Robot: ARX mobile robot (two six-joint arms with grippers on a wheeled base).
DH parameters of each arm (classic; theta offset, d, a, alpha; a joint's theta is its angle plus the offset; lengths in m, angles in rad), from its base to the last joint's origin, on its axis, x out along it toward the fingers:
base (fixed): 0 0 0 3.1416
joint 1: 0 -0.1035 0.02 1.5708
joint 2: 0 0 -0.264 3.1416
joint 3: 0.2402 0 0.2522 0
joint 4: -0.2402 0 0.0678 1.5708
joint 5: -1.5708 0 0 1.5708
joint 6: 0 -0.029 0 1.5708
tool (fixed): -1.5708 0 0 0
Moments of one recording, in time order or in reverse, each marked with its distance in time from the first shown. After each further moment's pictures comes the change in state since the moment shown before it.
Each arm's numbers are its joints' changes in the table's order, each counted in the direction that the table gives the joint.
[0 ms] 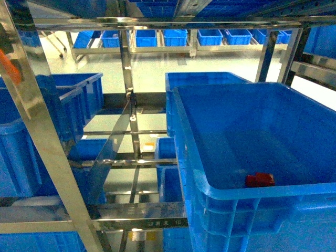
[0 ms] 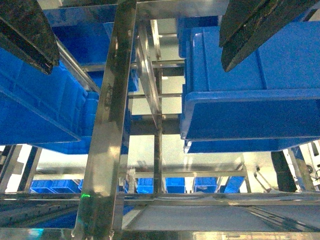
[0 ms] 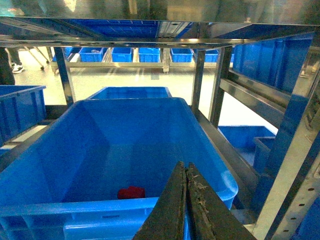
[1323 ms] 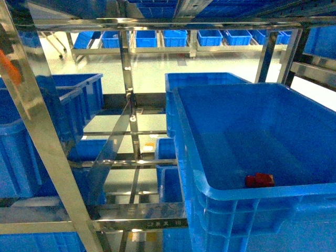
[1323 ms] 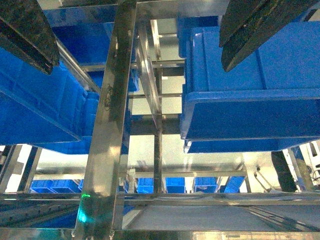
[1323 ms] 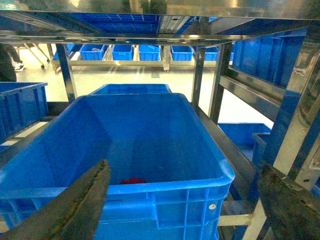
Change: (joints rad) left arm 0.000 0.000 0.000 0.000 0.000 0.000; right arm 0.000 -0.285 0.000 -0.296 -0.002 0.000
